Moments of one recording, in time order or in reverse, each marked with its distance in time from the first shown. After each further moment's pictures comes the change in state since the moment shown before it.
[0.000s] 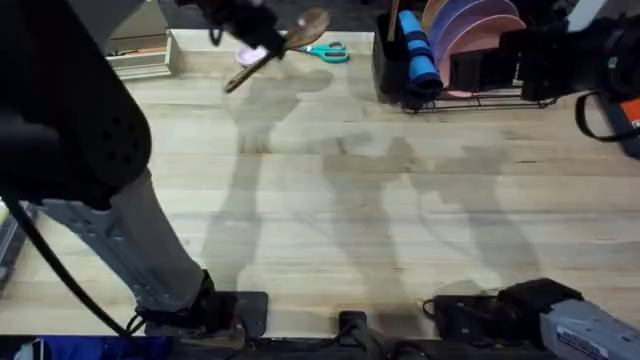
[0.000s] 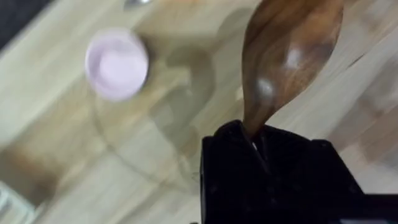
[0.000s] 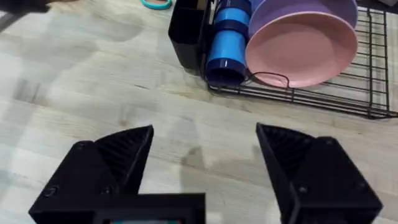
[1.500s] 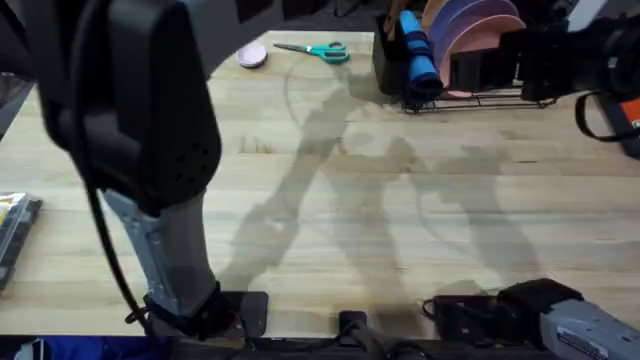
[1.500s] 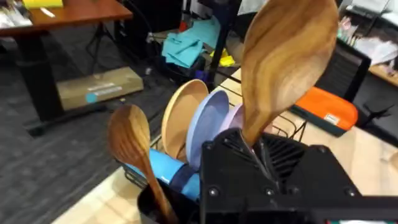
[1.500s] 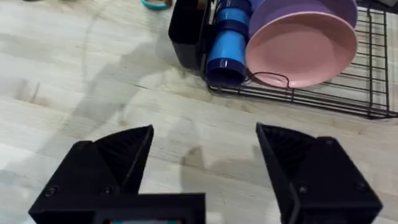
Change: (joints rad) left arm -0.374 0.070 0.001 0.979 0.168 -0.710; right arm 0.000 0.000 0.000 0.000 0.000 0.000
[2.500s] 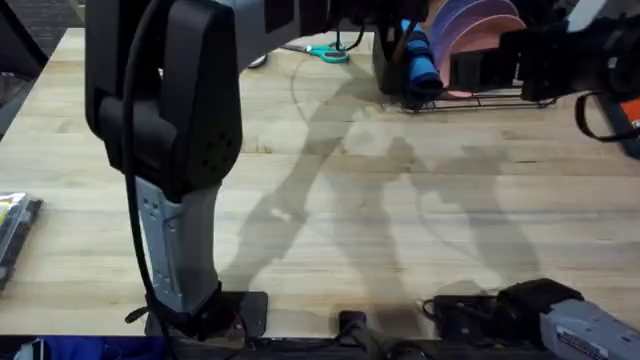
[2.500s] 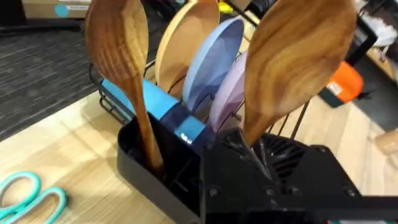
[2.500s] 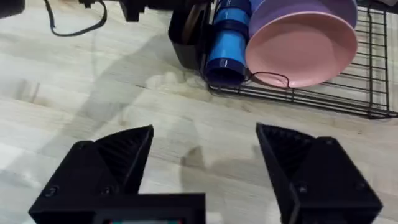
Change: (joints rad) left arm -0.018 0.085 0.000 -0.201 0.000 -0.015; right arm 0.000 0.000 0.000 0.000 0.000 0.000
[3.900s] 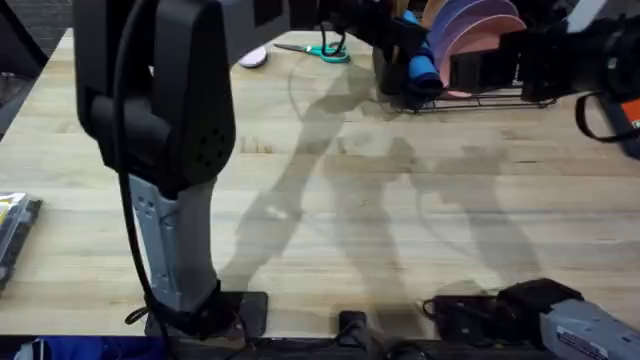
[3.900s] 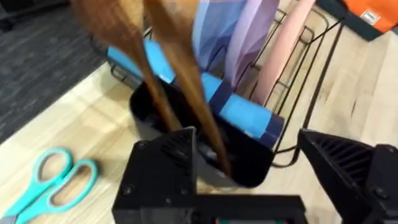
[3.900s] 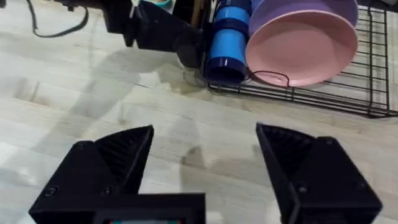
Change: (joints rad) left arm 0.043 -0.002 0.015 -0.214 0.012 0.268; right arm 0.000 0.000 0.000 -0.004 0.000 0.000
